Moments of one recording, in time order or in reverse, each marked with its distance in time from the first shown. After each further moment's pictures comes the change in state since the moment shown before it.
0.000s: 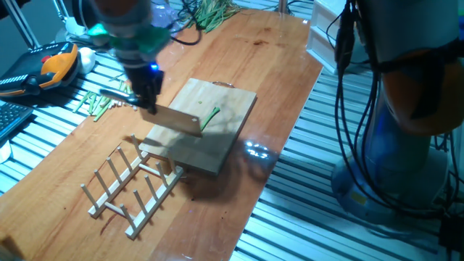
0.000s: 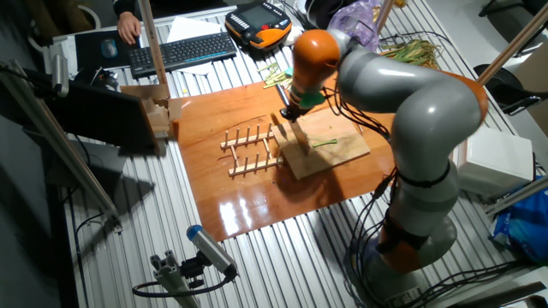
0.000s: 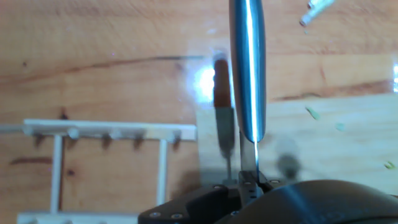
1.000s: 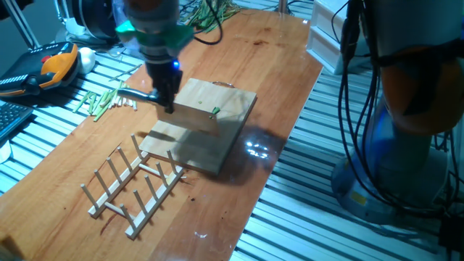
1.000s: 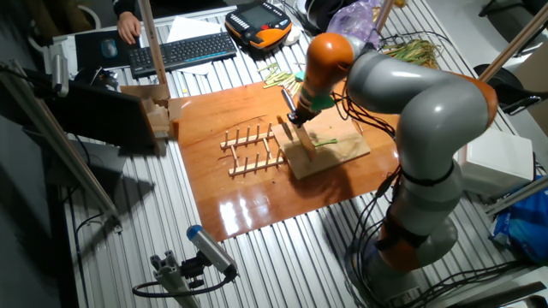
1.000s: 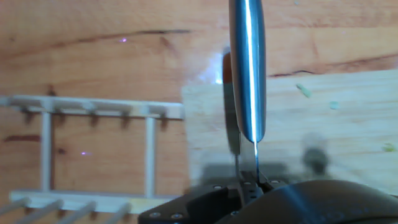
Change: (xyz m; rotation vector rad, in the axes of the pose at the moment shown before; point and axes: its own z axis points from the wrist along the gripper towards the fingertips) arm 0.013 -0.009 0.013 -0.053 0.049 0.023
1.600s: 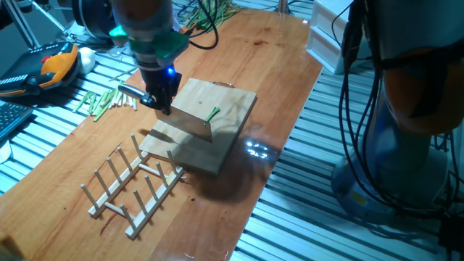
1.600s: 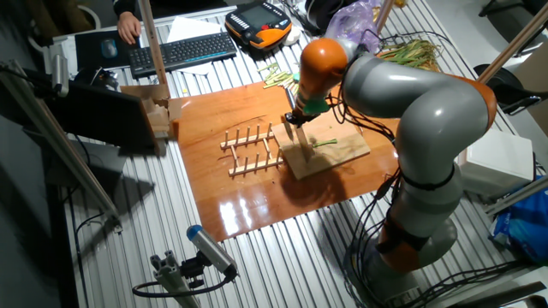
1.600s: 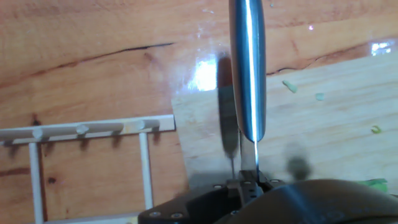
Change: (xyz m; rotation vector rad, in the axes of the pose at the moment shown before) arm 0.000 0.000 0.000 0.063 -0.045 0.110
